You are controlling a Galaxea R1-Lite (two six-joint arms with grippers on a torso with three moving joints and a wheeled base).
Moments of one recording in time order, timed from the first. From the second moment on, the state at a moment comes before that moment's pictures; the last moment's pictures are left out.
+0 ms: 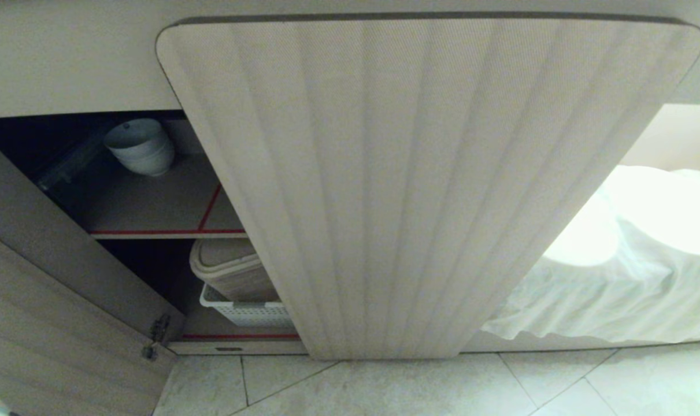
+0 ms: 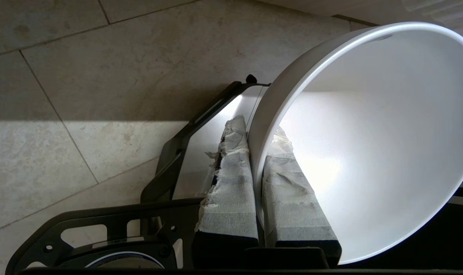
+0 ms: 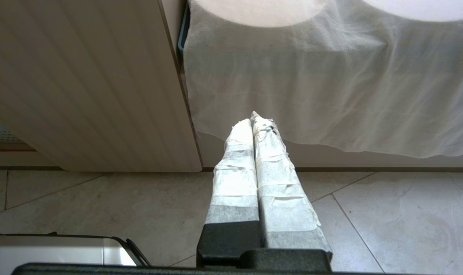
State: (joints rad) left arm -0.28 0.64 -0.20 0.25 -0.14 -0.48; right arm 0.00 0.00 0.00 0.00 -0.01 0.00
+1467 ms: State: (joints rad) left arm -0.31 0.65 -0.20 0.25 -0.14 -0.48; right arm 0.00 0.00 0.00 0.00 -0.01 -0.04
